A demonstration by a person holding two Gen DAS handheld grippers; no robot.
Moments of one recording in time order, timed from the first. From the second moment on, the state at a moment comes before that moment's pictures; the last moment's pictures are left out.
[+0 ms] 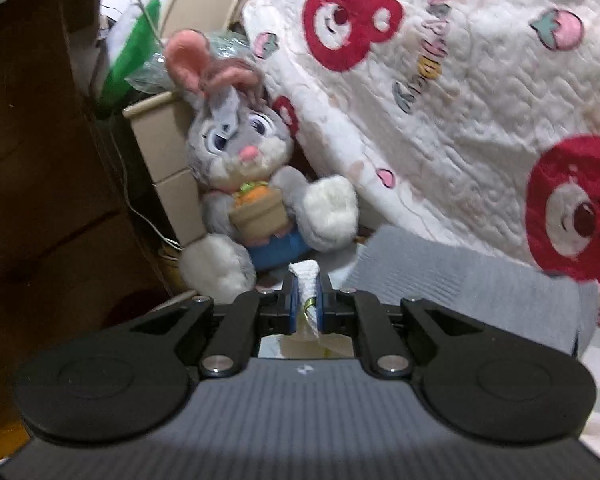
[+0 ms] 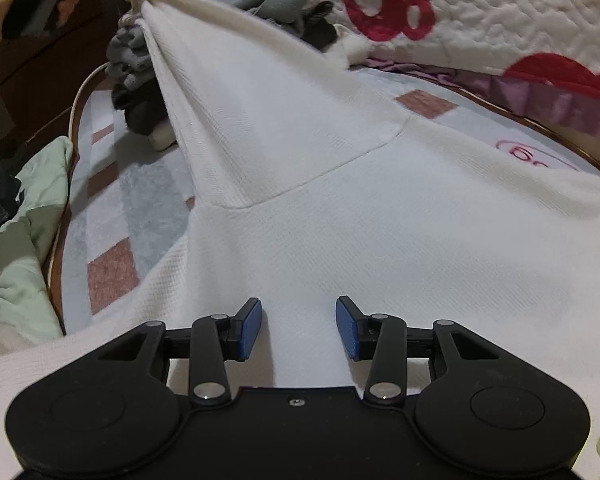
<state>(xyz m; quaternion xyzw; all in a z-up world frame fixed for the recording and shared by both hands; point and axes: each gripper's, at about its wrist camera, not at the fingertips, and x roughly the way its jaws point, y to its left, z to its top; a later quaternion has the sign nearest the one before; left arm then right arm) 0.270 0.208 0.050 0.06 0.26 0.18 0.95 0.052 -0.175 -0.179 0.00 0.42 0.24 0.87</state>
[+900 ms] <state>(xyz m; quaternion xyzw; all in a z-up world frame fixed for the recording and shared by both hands) 0.169 -0.114 -0.021 0.10 0.32 -0.31 0.89 0.008 -0.411 -0.105 0.12 0.36 -0.03 0.93</state>
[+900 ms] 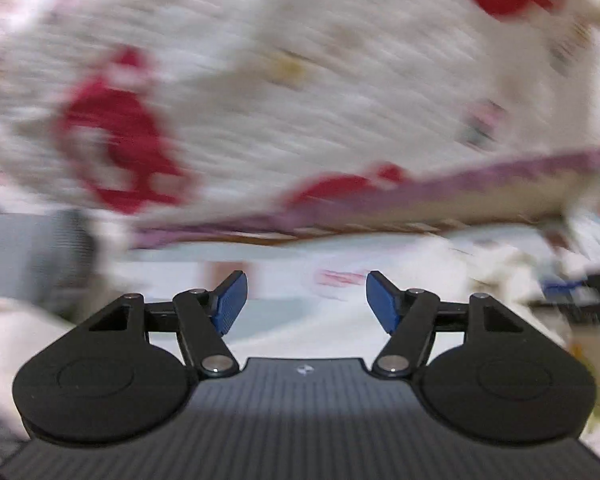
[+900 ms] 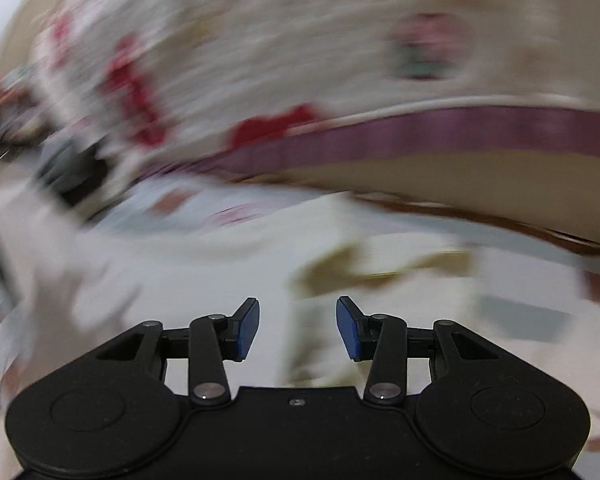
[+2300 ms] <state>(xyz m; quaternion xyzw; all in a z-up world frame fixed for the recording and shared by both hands) 0.238 -0.273 -0.155 0.15 0.35 -0.39 0.84 0.107 -0.491 -0.089 0.22 0.30 -0.04 0.93</state>
